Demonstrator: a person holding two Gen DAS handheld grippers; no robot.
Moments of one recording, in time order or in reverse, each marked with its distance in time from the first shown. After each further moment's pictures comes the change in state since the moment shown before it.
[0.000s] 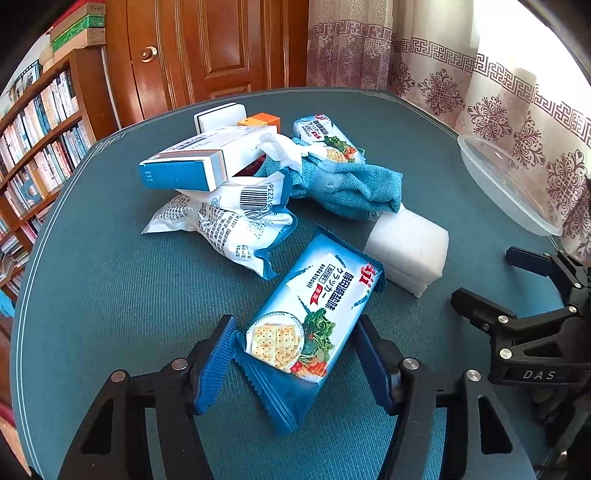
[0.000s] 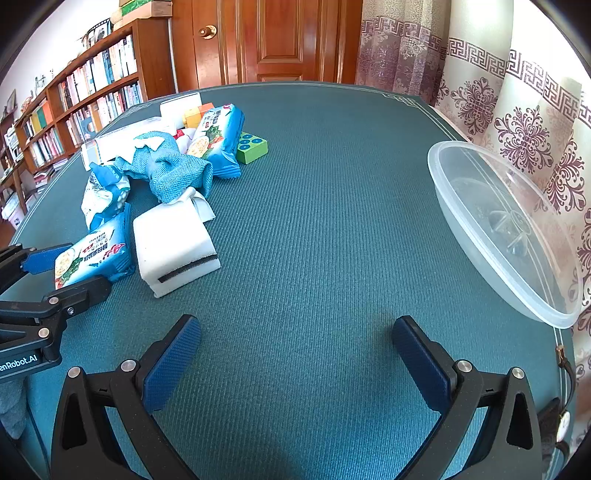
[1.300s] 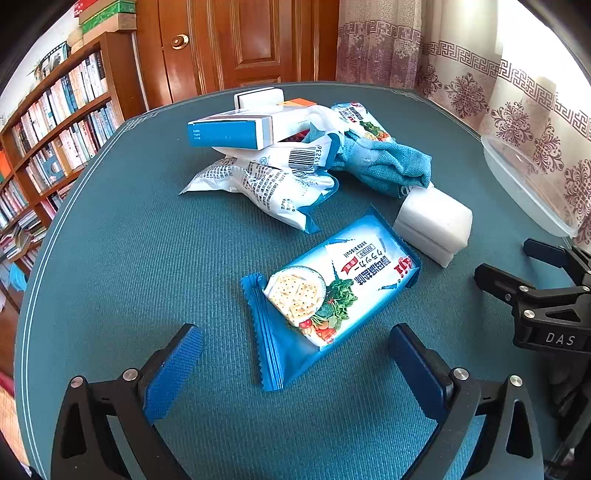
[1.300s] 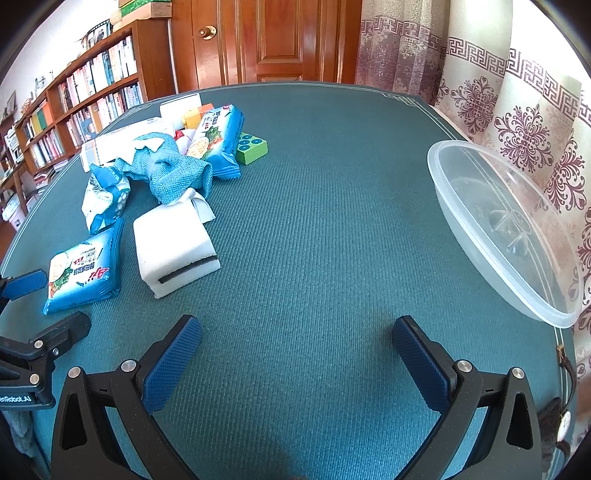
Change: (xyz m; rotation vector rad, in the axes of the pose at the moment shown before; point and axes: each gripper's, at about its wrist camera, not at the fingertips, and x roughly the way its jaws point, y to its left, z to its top) left arm -0.008 0.014 -0.025 -0.060 0.014 0.066; right arm 0.000 -0.001 0.000 0.002 -0.001 0.002
